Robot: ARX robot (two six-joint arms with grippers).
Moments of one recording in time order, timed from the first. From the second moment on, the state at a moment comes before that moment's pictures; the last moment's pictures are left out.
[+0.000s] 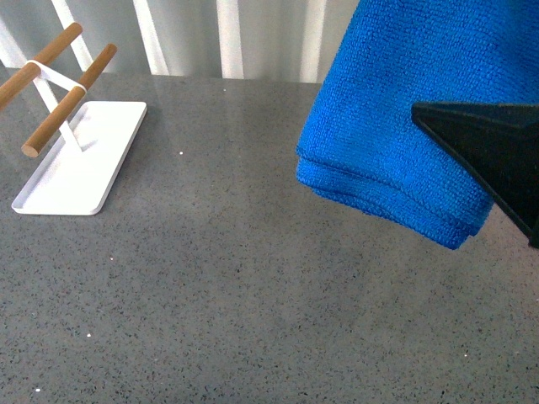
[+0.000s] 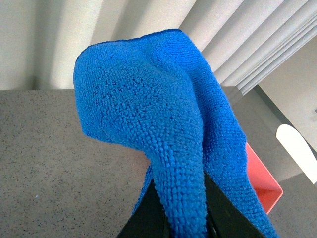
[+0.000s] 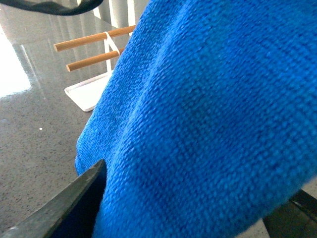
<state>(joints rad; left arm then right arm) -0.63 1.82 1.28 0.35 0.09 -0.45 0.17 1.44 0.39 0.82 -0.60 -0.24</state>
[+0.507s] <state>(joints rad) -0.62 1.82 1.27 0.35 0.11 -0.47 0.11 1.47 0.45 0.89 -0.60 -0.21</state>
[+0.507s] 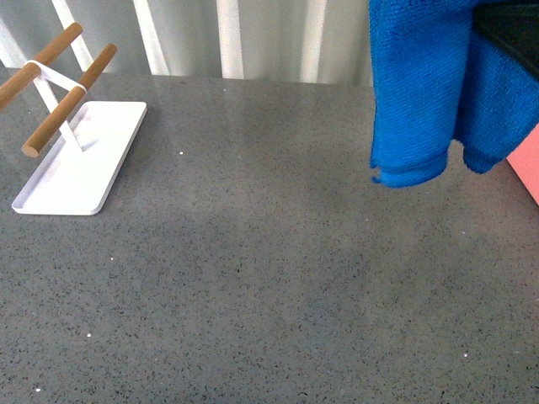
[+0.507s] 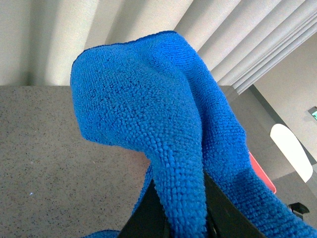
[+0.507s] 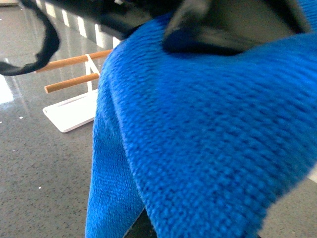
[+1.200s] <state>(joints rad) -0.29 1.73 1.10 0.29 0.26 -0.40 -0.02 1.44 0.46 0.88 -0.63 -0.15</state>
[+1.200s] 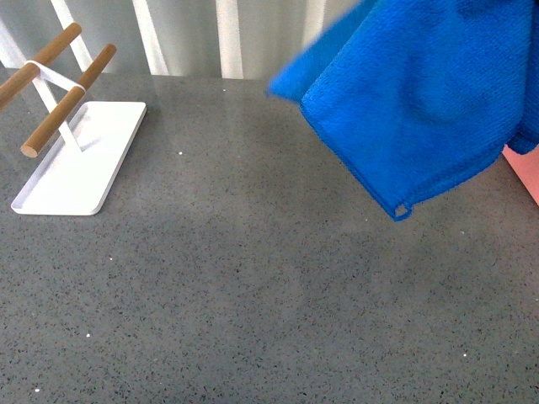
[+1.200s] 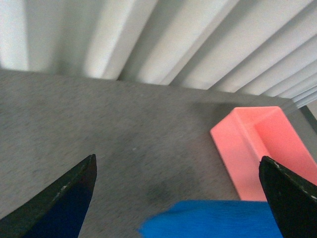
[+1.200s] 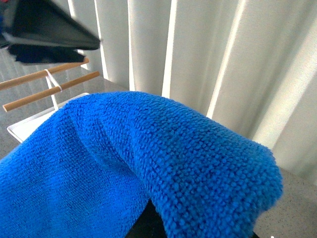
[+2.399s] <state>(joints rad) 0.09 0.77 0.10 0.67 0.08 -0.01 -0.05 1.48 0.46 0.89 -0.62 -0.15</state>
